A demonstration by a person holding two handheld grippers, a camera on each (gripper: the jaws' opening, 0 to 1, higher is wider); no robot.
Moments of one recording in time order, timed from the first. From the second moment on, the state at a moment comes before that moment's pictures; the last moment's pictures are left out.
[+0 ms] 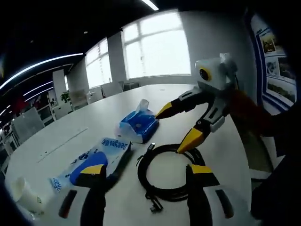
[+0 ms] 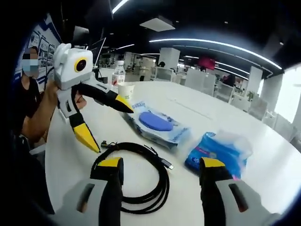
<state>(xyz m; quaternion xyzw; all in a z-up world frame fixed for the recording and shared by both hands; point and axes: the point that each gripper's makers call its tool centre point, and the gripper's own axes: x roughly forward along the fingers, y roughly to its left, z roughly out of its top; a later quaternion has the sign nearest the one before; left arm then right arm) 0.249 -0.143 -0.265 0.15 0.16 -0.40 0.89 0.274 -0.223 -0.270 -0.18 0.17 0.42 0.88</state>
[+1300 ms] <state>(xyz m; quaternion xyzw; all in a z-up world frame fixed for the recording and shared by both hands) 0.240 -0.112 -0.239 0.12 0.13 -0.40 0.90 0.272 -0.226 -0.257 -0.17 0.15 0.41 0.88</state>
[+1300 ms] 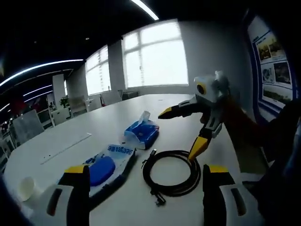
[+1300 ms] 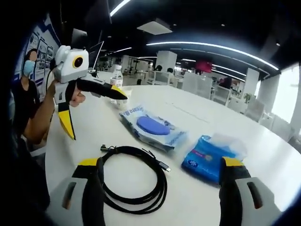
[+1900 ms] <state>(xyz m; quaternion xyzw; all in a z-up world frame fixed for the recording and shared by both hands) 0.227 -0.079 -0.231 0.10 0.12 -0.39 0.91 0.264 -0.235 -0.249 -0.16 0.14 0.40 0.89</state>
